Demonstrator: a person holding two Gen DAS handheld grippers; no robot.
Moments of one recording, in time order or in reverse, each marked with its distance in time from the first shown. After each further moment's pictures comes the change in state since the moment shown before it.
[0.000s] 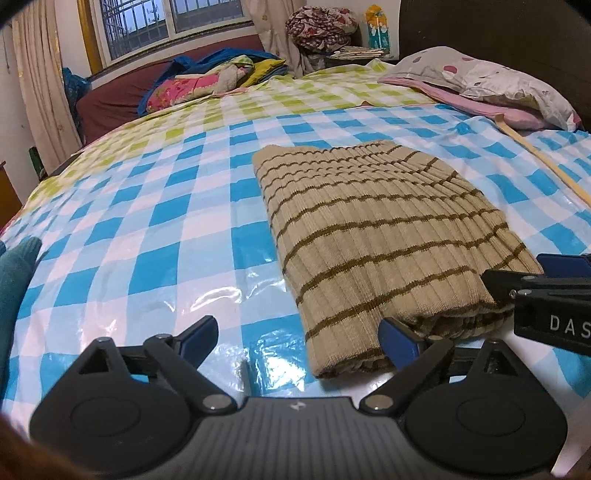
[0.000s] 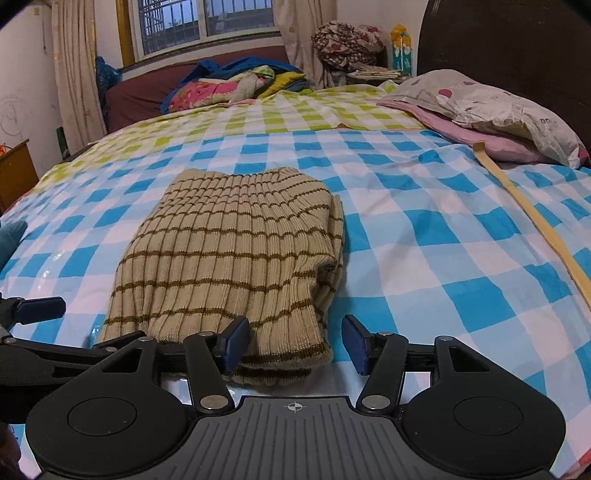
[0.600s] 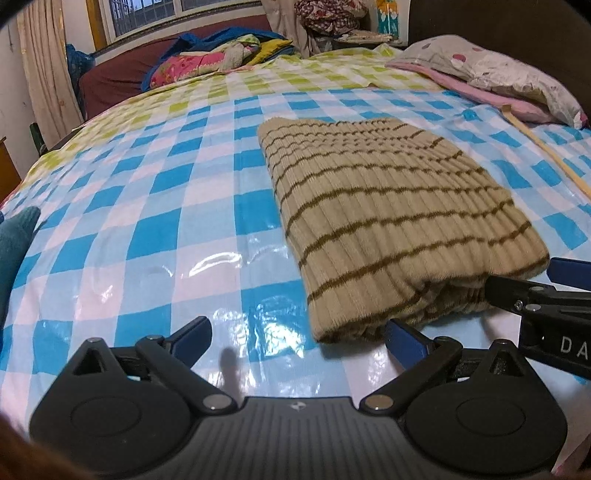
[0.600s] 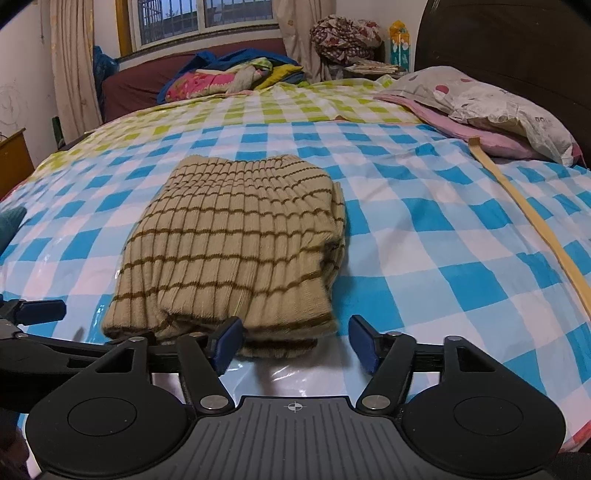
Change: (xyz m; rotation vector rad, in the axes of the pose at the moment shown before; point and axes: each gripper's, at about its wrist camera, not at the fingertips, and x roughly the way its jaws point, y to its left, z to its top) left arm 0.003 0.002 -0.013 -0.032 0.070 0.002; right arm -0.010 0.012 -0.012 -0.015 0.030 -0.015
